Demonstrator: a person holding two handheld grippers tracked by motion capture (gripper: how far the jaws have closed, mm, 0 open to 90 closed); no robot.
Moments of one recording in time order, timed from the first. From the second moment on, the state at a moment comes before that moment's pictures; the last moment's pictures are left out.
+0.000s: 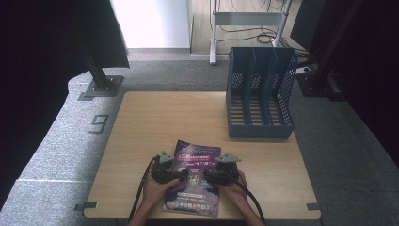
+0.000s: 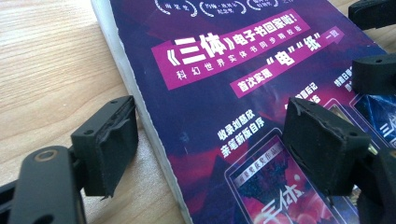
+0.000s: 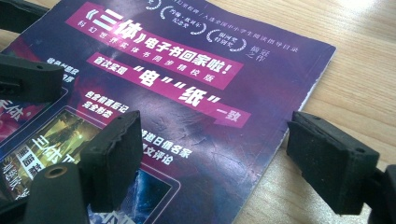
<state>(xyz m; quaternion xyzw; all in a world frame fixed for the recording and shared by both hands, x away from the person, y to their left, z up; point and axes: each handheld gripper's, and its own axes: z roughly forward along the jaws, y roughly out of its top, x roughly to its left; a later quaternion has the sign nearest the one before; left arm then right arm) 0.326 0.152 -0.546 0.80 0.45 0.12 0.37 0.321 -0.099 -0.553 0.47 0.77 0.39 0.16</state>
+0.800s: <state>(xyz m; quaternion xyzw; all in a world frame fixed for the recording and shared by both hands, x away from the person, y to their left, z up) 0.326 0.163 -0.545 0.77 0.48 0.07 0.42 0.321 -0.100 -0.553 0.47 0.77 0.39 0.17</state>
